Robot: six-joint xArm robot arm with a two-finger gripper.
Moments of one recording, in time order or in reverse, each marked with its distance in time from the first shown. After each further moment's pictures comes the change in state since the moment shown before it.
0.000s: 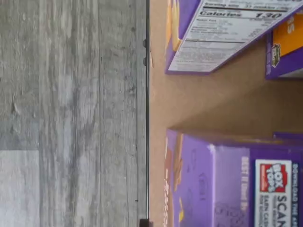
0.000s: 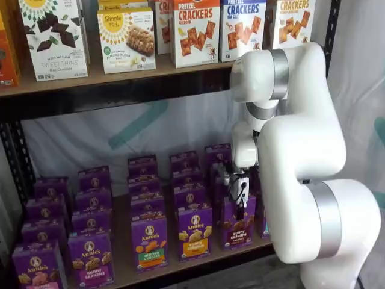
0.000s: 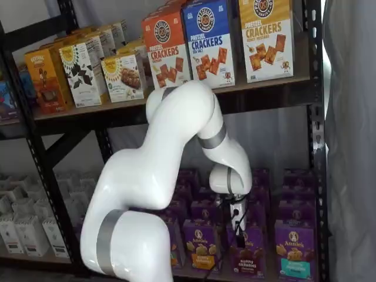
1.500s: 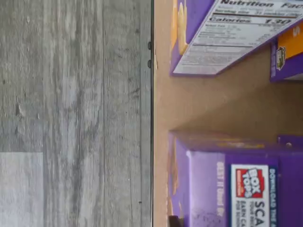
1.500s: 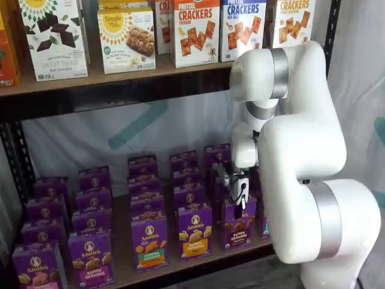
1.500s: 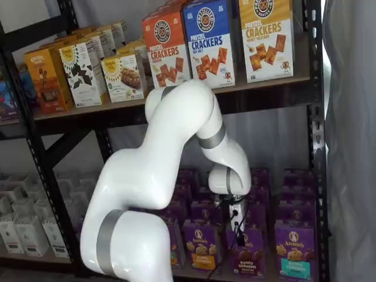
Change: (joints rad) arm 0.004 -0.008 0.018 0.000 -0.007 0.004
